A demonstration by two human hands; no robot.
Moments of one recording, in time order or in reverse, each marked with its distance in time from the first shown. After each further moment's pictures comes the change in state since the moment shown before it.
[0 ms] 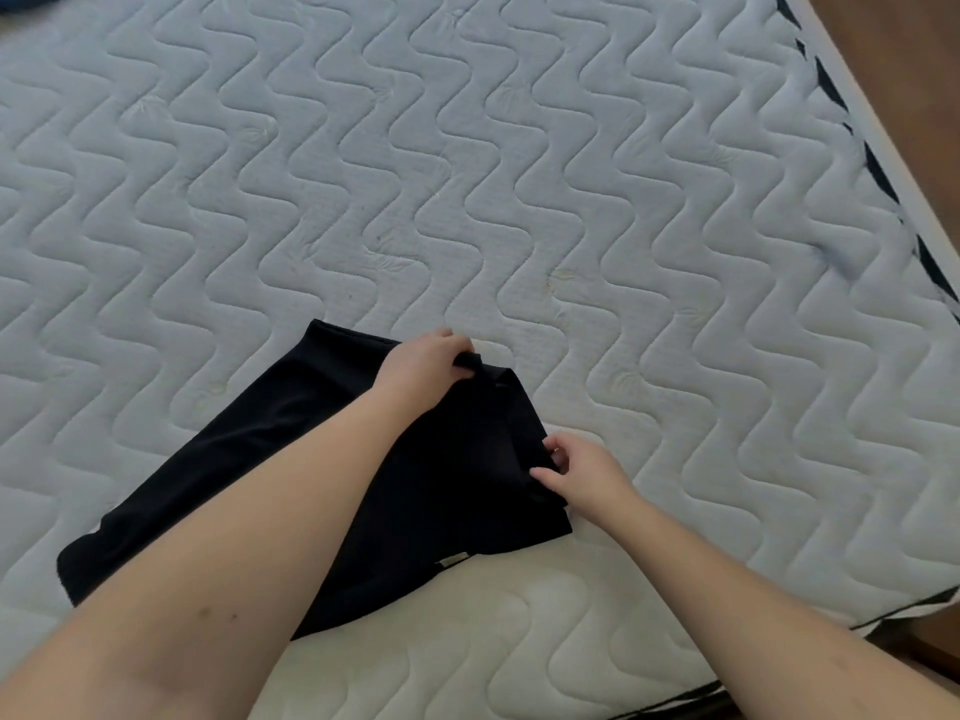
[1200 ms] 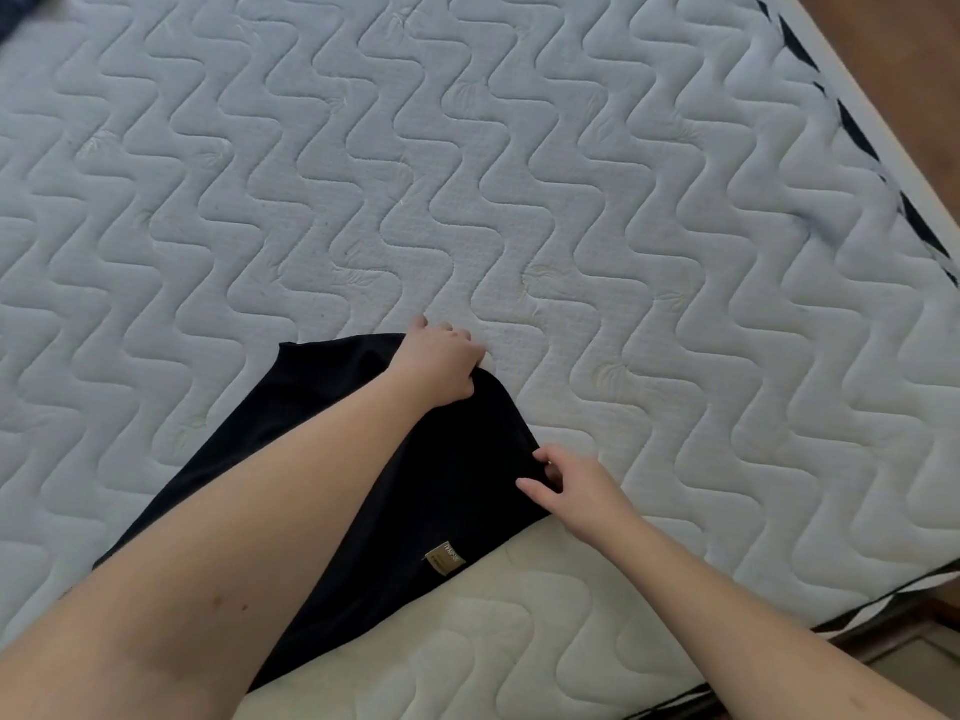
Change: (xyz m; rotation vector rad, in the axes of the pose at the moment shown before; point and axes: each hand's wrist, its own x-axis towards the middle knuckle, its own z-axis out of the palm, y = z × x) left_hand 0.036 0.036 -0.005 0.555 -0.178 0.230; right_hand -0.015 0.014 0.009 0.090 0.037 -0.027
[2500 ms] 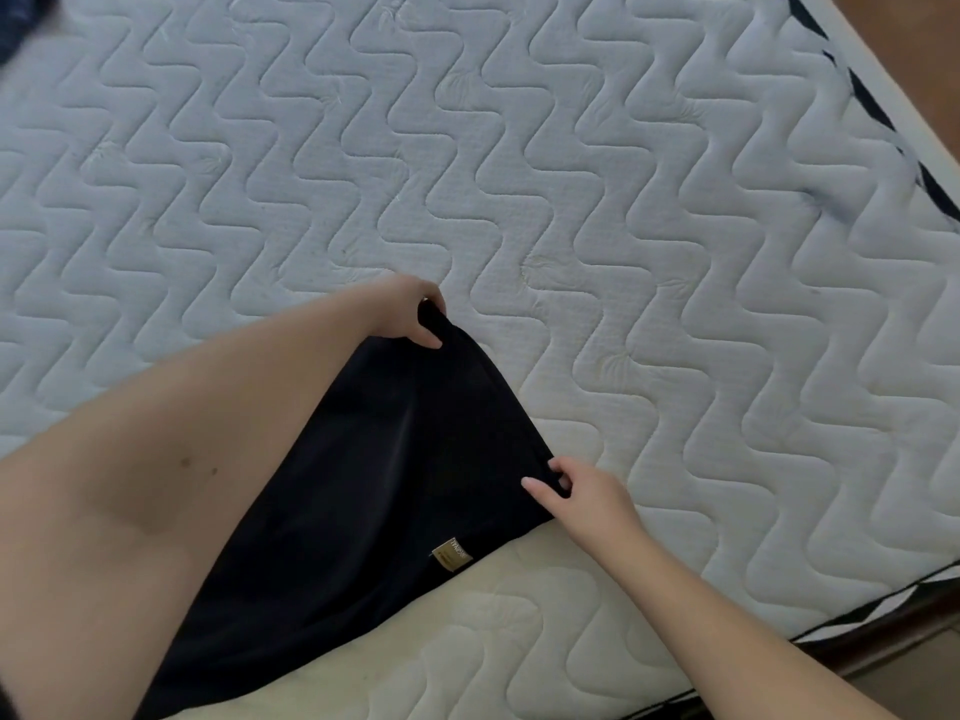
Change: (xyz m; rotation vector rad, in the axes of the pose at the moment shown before) left_hand 0.025 -0.079 -0.031 -0.446 -0.238 -0.125; right_hand -0.019 -0.003 0.007 -0.024 0.061 0.133
